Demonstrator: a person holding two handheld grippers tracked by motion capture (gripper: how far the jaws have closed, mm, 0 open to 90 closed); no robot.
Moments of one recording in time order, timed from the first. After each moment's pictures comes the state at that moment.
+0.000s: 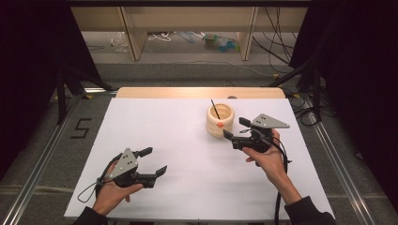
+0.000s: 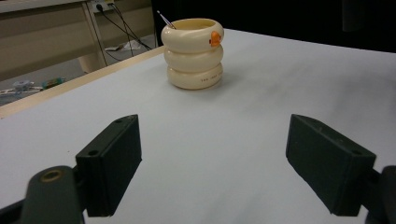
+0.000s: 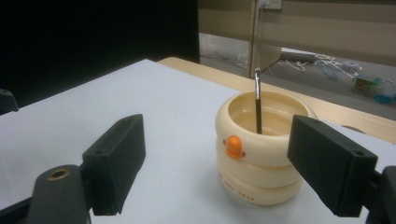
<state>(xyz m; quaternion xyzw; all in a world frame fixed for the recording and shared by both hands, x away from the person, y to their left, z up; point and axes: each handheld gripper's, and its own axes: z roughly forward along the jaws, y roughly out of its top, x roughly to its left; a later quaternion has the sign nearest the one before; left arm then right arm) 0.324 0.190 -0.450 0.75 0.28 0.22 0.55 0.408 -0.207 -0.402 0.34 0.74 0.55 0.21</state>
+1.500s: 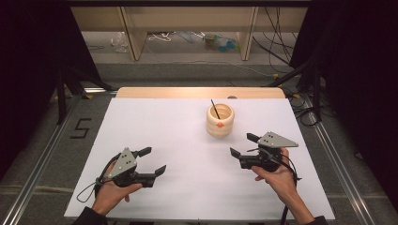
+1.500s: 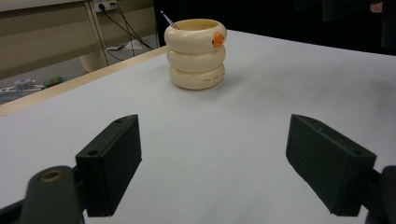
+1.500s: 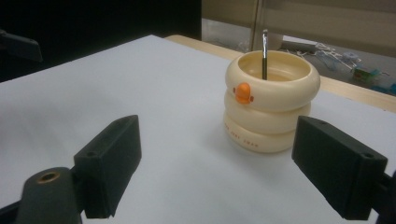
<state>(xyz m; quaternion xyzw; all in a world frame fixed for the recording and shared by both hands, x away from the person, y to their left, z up) 0.324 0.191 -0.451 0.75 0.29 0.22 0.56 0.364 -0.226 -0.421 0.33 0.76 0.52 0.22</state>
